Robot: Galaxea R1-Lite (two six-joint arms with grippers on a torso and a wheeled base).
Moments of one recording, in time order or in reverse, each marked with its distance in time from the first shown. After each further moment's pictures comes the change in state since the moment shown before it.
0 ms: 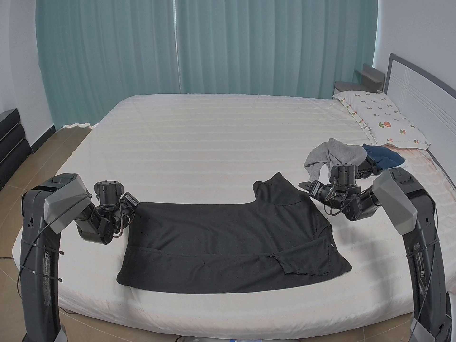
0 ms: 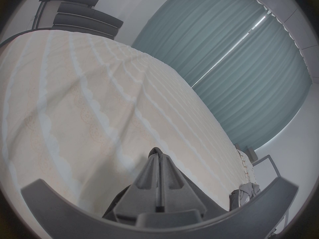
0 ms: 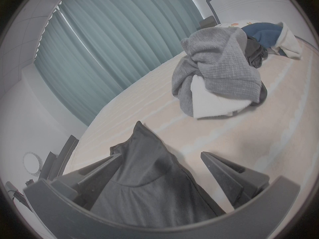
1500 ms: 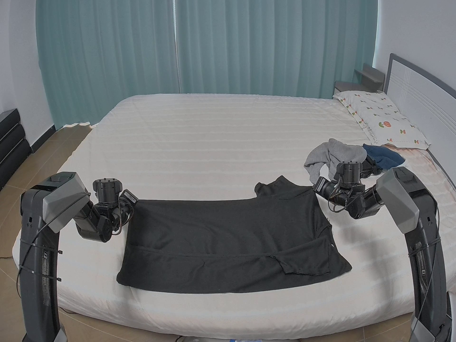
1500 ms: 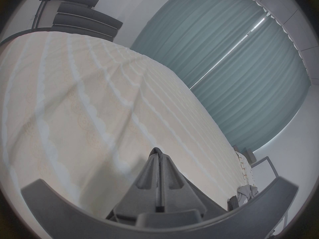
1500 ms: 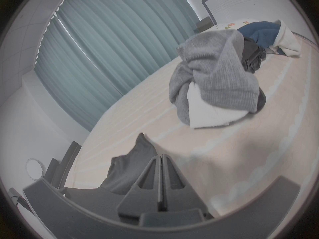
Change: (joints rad) left arm 0.006 -0.008 -0.013 0.001 -0.004 -0.001; right arm -0.033 0.004 -0.020 -0.021 0.020 0.034
